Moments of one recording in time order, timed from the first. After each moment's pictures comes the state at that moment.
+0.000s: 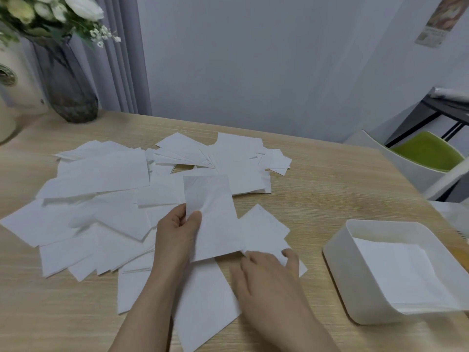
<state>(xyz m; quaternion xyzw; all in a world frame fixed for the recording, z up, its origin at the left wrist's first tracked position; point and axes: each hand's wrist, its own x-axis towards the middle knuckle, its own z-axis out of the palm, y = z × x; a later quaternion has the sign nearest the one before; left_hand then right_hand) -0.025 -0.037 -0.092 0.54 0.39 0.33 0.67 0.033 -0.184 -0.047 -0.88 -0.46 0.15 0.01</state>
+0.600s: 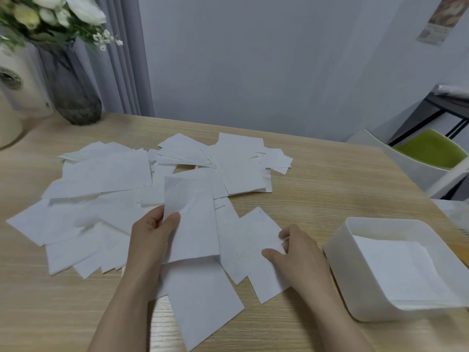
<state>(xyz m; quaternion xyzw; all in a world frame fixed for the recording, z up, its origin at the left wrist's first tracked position) -0.056 -0.019 -0.098 0.51 0.41 0.34 0.67 0.101 -0.194 -0.075 -0.94 -0.27 0.13 0.19</state>
